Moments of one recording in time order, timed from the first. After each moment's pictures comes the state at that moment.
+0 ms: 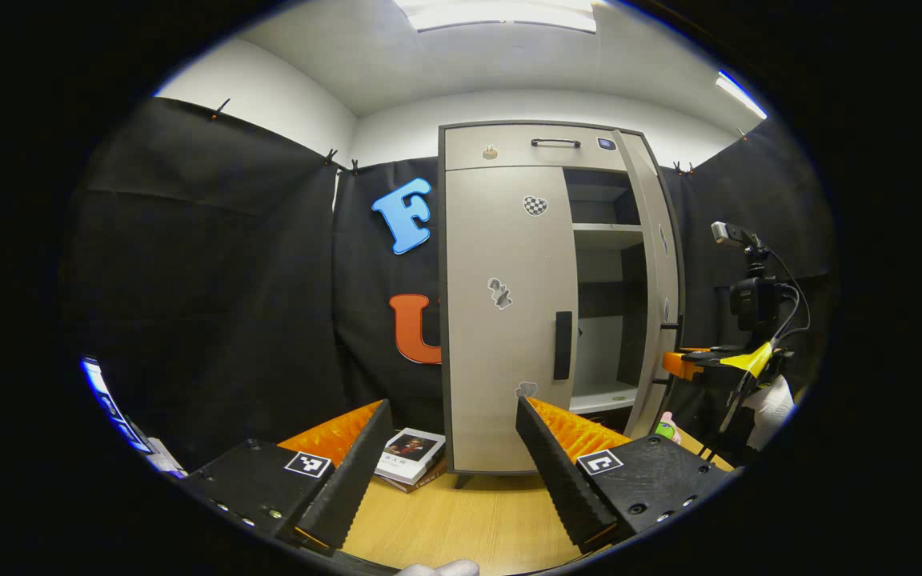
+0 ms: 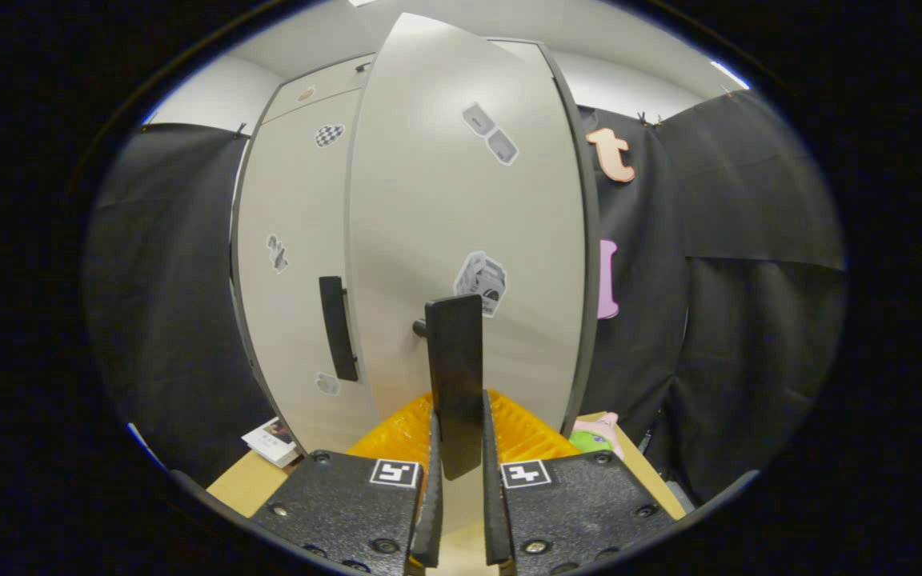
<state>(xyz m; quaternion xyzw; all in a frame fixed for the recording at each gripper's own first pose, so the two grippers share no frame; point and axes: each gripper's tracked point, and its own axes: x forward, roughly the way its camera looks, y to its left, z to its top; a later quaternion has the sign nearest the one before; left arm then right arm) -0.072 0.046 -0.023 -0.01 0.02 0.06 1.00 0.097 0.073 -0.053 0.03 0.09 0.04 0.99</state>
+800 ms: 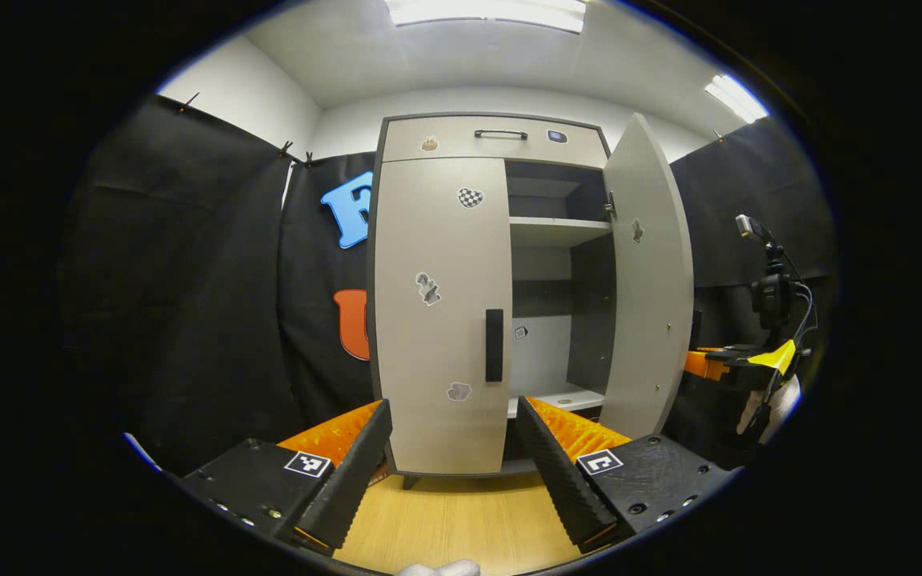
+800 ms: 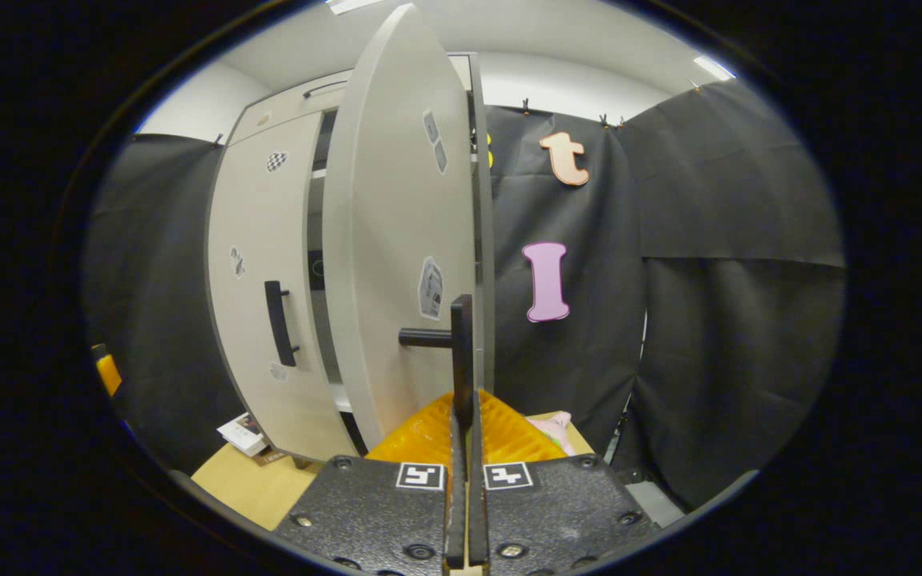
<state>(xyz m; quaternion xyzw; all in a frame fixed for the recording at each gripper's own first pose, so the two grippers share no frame) -0.044 -0.043 -0.025 -0.02 0.03 -0.01 1.00 0.065 -0.037 -0.054 0.02 0.09 0.01 1.00</state>
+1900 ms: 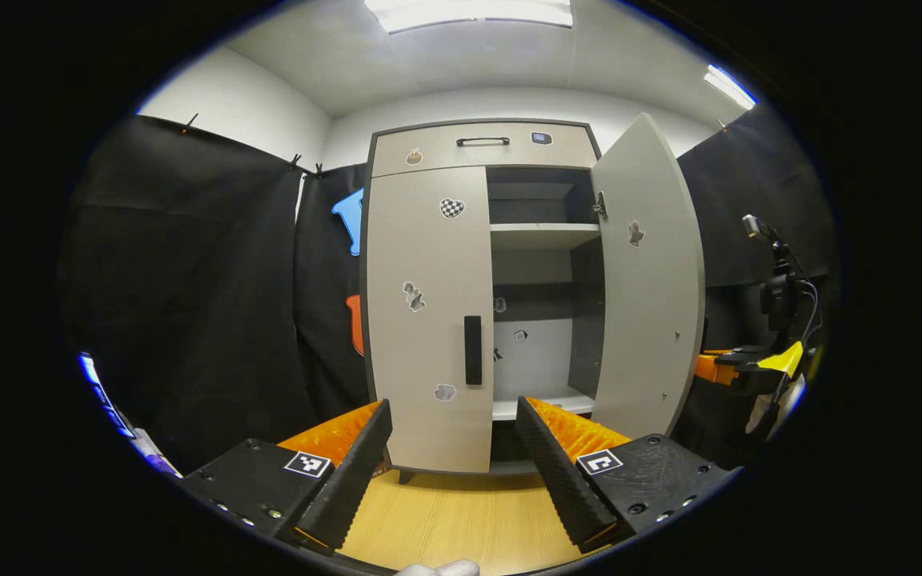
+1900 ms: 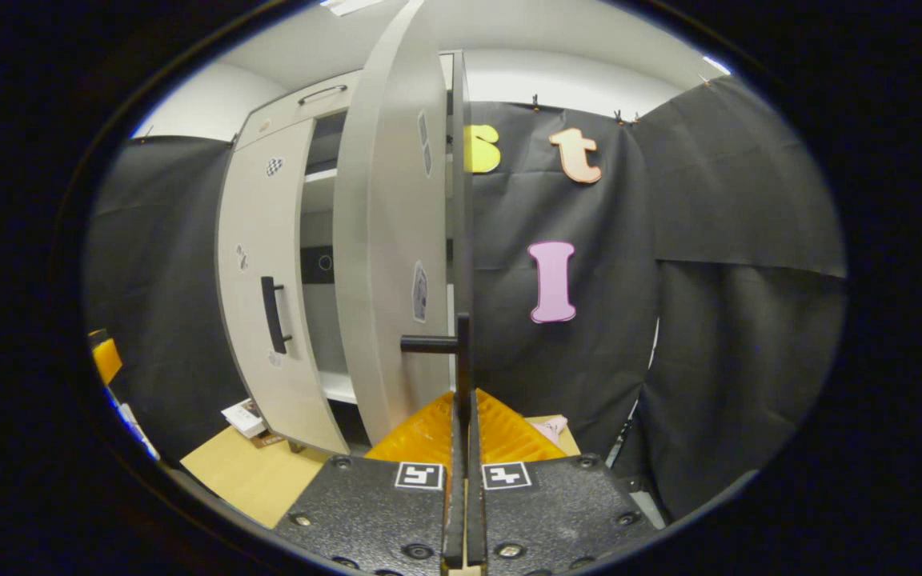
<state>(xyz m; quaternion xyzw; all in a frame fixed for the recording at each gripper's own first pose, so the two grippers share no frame) -0.062 -0.094 -0.009 -0.01 0.03 0.05 1.00 0.062 -0.084 -0.047 0.01 0.09 0.05 0.99</state>
